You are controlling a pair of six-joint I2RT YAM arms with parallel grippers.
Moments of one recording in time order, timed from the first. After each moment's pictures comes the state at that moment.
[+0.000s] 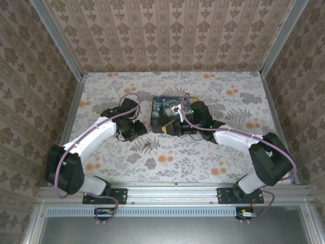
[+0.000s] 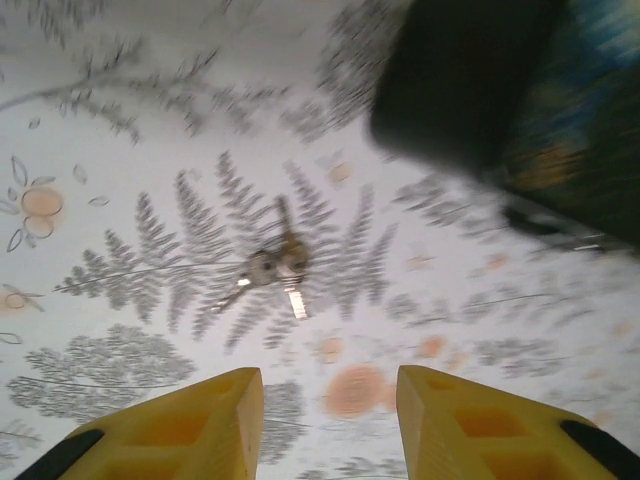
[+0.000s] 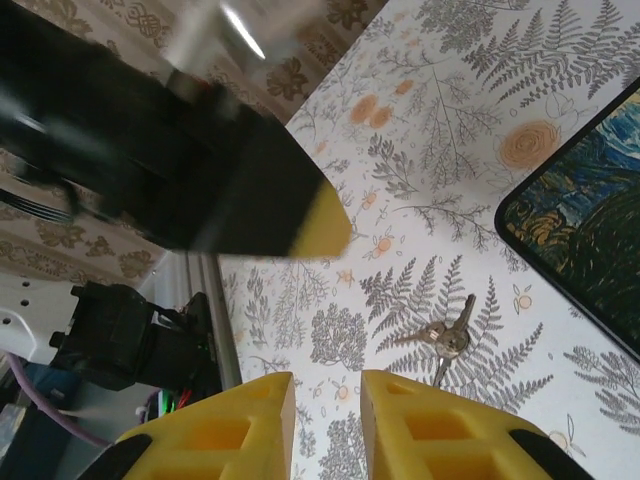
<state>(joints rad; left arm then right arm) -0.53 1.43 1.02 -0.86 0.21 -0.83 0.56 1.51 0.83 0.21 -0.75 0.42</state>
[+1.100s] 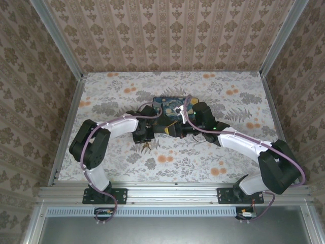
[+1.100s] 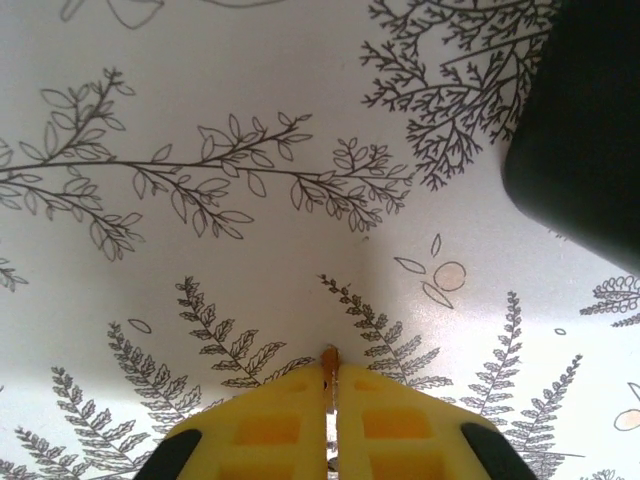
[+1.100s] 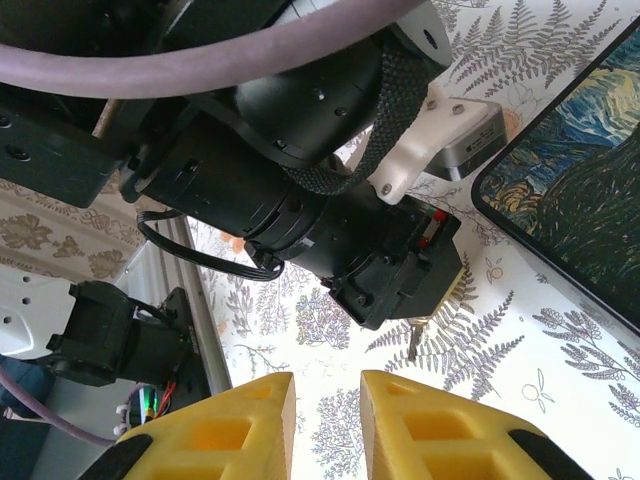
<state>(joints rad) -0.64 1.77 1.06 -0.71 0.03 -0.75 0.58 1.42 0.82 0.09 -0.66 0.39</state>
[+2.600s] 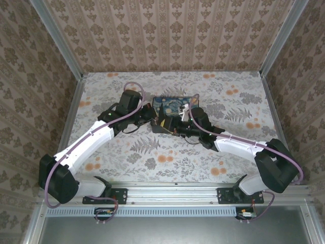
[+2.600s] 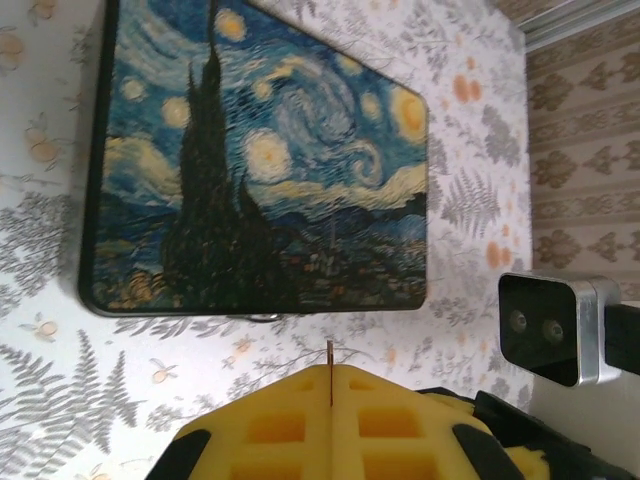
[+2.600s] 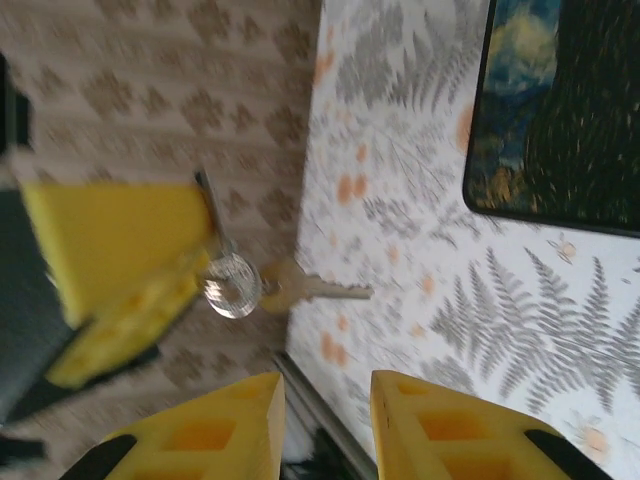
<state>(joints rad) -0.63 1.31 1.10 -0.48 0.23 -0.87 0.65 1.42 0.75 0.36 -0.39 1.19</state>
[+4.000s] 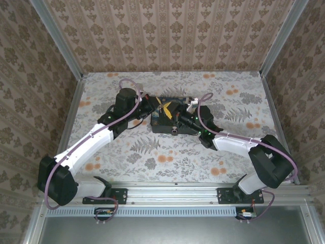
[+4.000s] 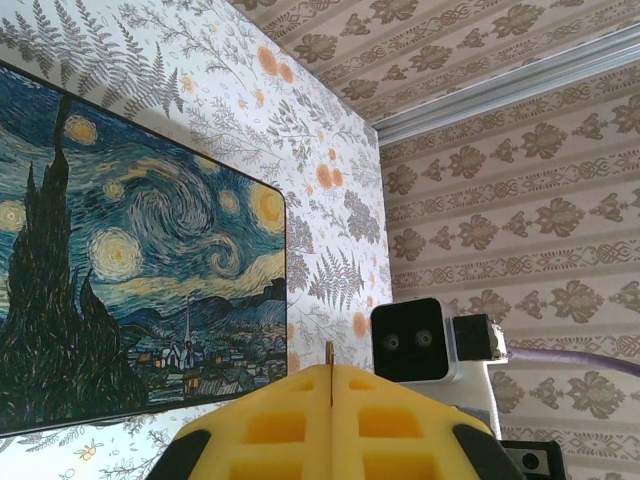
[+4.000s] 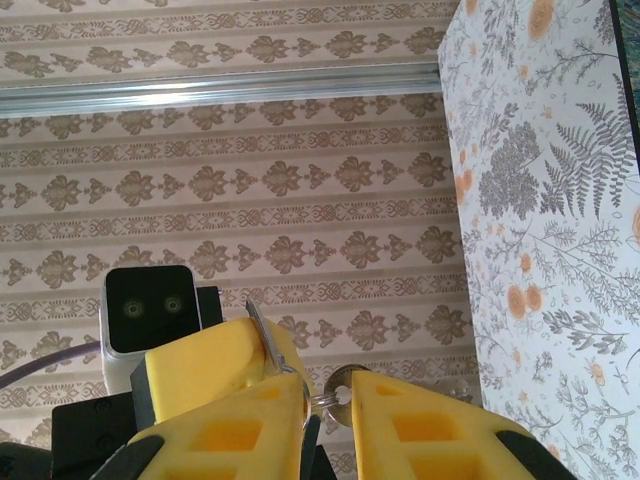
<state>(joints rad) -0.61 1.29 1.02 -0.12 0.27 -1.04 0.63 1.50 0.74 0.75 -0.24 1.59</state>
